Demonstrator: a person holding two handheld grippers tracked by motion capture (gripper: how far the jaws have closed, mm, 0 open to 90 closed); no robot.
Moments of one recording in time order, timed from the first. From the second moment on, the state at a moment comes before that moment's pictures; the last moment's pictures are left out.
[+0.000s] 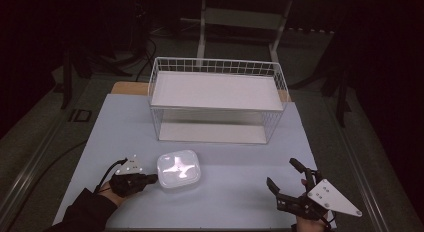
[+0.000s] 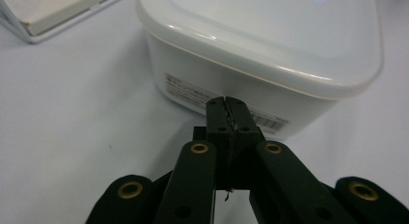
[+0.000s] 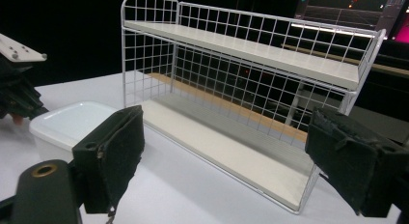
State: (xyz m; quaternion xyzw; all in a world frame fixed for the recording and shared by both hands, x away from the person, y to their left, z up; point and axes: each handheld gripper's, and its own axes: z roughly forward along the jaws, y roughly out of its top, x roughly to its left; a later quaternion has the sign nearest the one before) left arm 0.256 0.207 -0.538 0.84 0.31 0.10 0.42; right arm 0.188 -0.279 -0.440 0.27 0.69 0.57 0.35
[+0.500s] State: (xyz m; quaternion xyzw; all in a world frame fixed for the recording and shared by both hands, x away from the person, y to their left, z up) left arm 0.278 0.184 -0.531 0.84 0.31 0.10 0.42; right arm 0.188 -0.279 -0.443 0.27 0.70 0.57 0.34
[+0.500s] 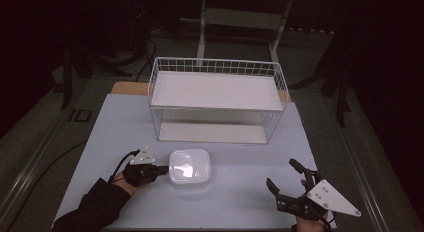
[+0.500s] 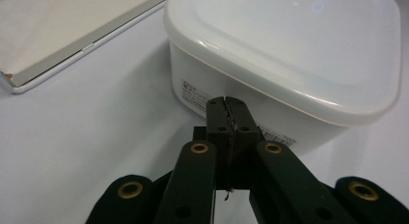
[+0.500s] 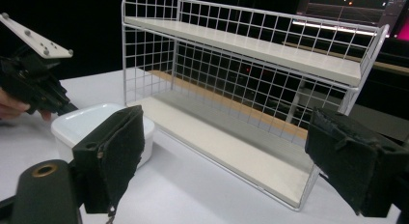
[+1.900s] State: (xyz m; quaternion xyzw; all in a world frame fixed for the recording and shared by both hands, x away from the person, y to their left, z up) left arm 0.308 0.113 -0.537 0.85 0.28 0.06 0.44; right arm 0.189 -0.276 -0.448 0.26 0.71 0.56 0.33
